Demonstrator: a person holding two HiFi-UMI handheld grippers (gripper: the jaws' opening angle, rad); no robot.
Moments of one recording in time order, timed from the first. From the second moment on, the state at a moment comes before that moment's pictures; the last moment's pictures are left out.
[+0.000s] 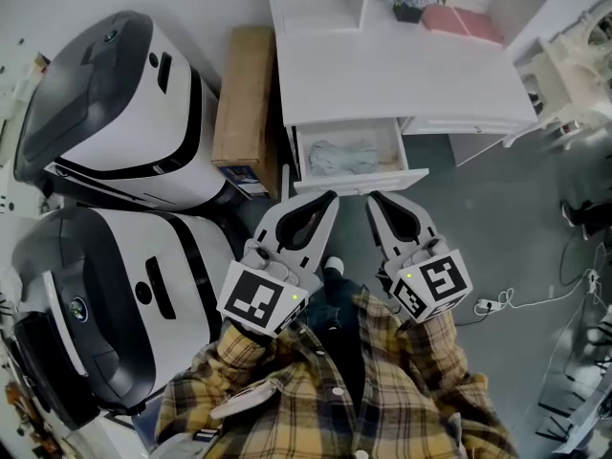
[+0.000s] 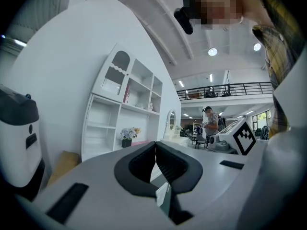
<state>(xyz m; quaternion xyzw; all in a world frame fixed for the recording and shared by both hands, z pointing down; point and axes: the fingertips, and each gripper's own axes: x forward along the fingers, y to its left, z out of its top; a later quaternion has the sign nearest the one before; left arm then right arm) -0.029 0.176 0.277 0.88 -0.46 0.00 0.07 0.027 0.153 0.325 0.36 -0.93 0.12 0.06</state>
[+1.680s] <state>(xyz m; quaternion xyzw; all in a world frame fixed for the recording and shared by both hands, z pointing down) -0.071 -0.069 0.312 0.94 -0.31 0.04 0.12 0.010 -0.061 0.370 0.51 -0.84 0.18 0.10</state>
